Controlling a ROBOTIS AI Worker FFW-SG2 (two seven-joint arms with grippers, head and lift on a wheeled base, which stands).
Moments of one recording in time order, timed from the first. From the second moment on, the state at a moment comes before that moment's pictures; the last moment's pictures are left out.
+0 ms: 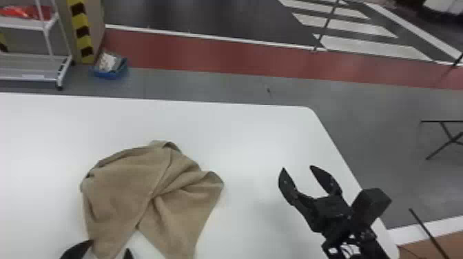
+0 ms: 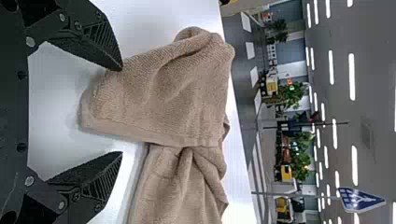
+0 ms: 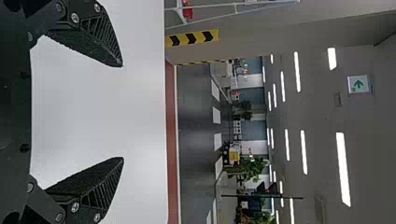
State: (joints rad) left arm 0.60 0.41 -0.39 -1.92 0.05 -0.02 0.25; right arm 0.50 -0.25 -0.15 -1.89 -0.34 -0.04 0.17
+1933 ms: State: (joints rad) left arm 0.55 0.40 -0.01 -2.24 0.25 0.07 0.25; right arm 0.52 -0.26 0.04 -1.99 -0.27 0.10 0.22
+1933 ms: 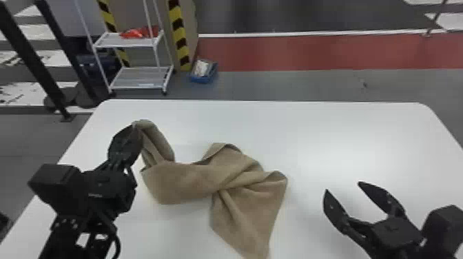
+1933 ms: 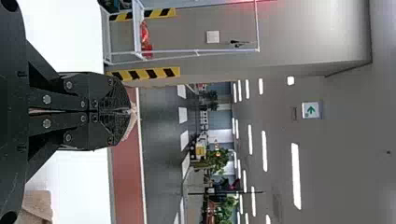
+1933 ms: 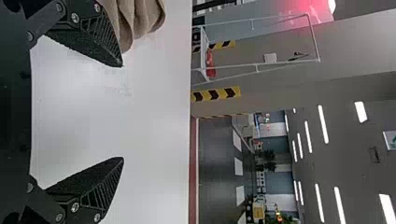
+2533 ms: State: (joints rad) left arm 0.50 0.39 -0.05 -2.19 0.24 0.09 0.24; right arm 0.61 -0.31 0.23 -2.14 -0.17 0.23 0.27
